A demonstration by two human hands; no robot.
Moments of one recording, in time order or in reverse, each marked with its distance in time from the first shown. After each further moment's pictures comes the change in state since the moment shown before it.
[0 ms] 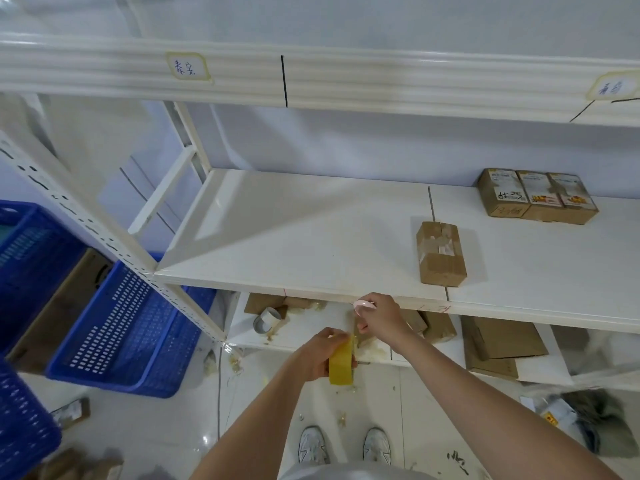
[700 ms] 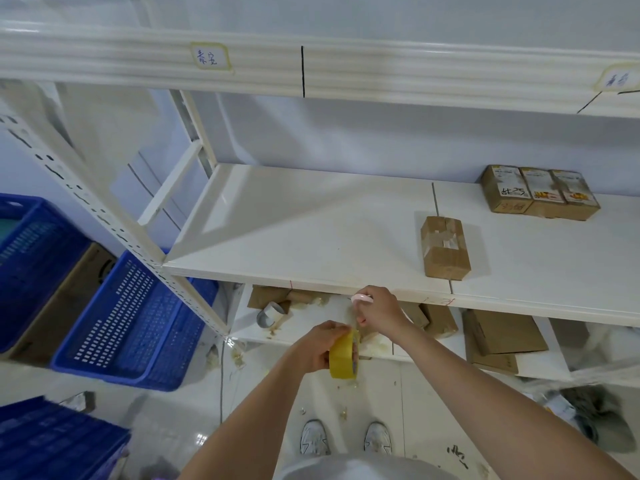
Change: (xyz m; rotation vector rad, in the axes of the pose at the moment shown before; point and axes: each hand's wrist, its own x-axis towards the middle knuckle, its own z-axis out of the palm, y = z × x) left_hand -0.018 0.002 -0.008 -0.006 0.010 0.016; right_hand -0.004 -0.005 0.013 -0.111 -0.028 -0.051
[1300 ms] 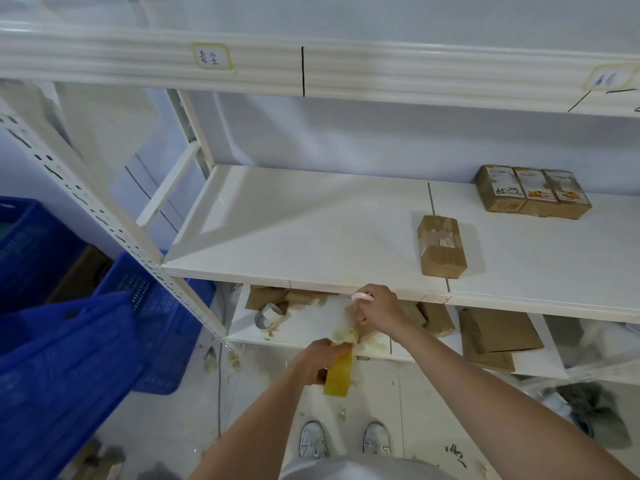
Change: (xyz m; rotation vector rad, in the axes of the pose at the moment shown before) left_hand 0.000 -0.025 0.000 0.263 0.085 -0.088; right_hand -0.006 -0.002 -0.003 -0.027 0.010 -0.012
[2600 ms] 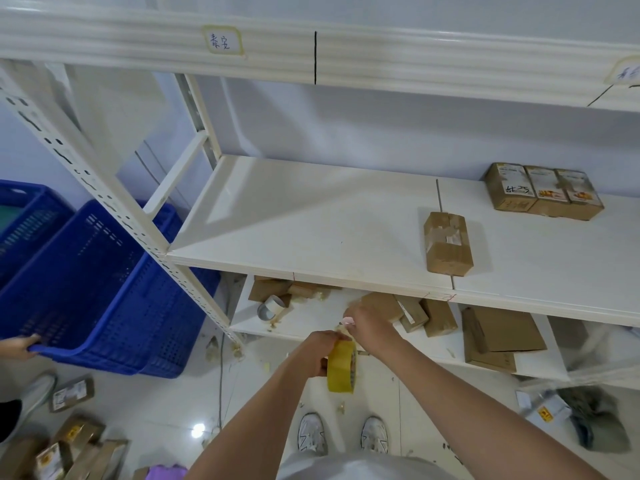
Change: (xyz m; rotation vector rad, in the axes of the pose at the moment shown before) left_hand -0.009 0.006 0.003 -0.254 0.063 -0.109; right_hand -0.002 0.028 0.040 -0.551 -0.182 -0.321
